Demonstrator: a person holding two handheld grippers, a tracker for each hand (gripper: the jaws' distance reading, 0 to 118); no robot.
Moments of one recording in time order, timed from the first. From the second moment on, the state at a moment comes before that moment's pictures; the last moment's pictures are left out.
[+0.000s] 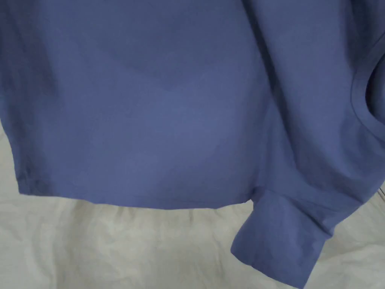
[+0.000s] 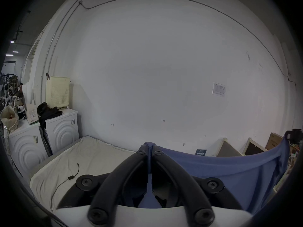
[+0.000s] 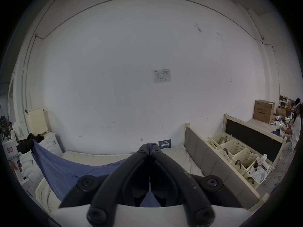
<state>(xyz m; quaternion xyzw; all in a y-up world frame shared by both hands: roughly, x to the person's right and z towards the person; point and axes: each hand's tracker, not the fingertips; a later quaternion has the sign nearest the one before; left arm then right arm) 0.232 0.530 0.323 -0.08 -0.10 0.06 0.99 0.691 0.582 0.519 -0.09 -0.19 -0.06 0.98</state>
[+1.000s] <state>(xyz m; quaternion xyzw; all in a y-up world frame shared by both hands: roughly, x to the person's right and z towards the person) 0.323 0.346 0.103 -0.16 -0.02 0.04 0.99 0.752 0.429 0.276 -0.15 -0.23 -0.15 0.95</state>
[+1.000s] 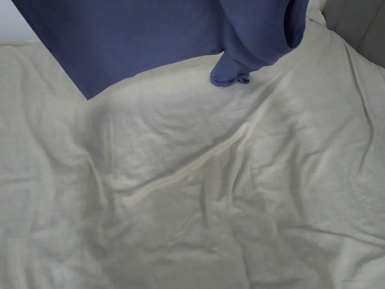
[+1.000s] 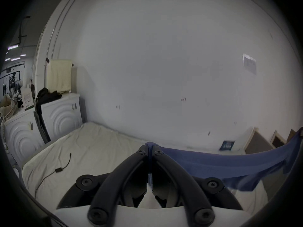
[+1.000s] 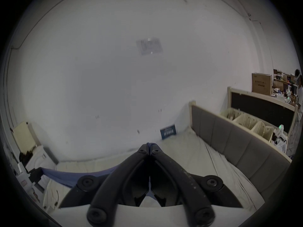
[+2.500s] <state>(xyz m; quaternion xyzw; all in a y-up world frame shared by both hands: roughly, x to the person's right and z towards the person) 0.155 0.009 0.502 -0.44 -0.05 0.03 0.90 0.661 0.021 0.693 -0.45 -0.16 -0.24 0.84</state>
